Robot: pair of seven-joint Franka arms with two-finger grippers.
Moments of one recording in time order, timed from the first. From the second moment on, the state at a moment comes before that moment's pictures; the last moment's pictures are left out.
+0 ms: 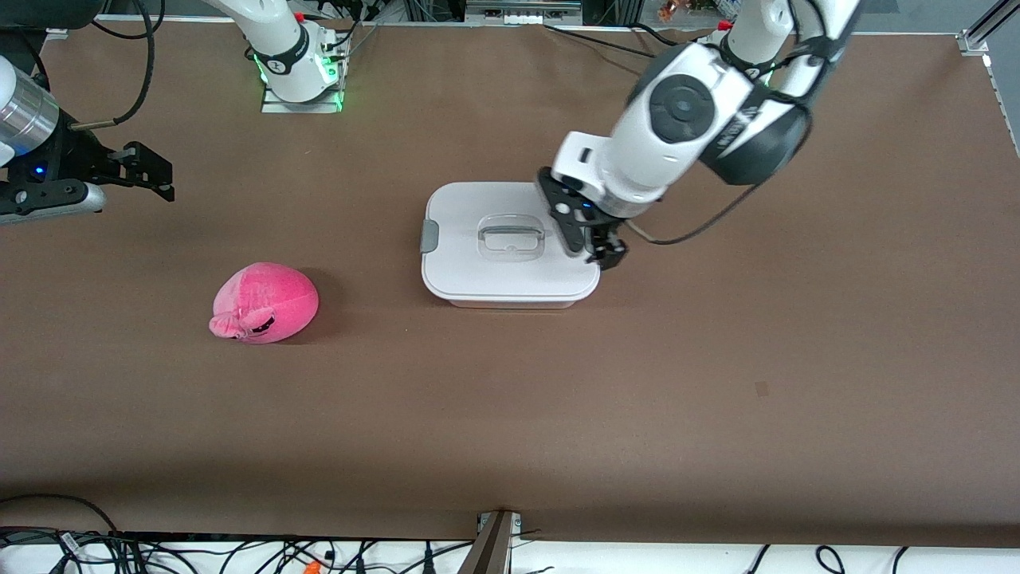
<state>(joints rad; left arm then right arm) -0.25 0.37 -0.45 -1.63 -0.01 2.07 0.55 0.34 0.01 -0.27 -1.64 -0.04 1.63 -0.13</state>
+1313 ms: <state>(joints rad) -0.38 0.46 -0.45 -1.76 0.10 2.35 0.55 0.34 0.01 -0.27 -1.63 -0.04 1.63 -0.13</state>
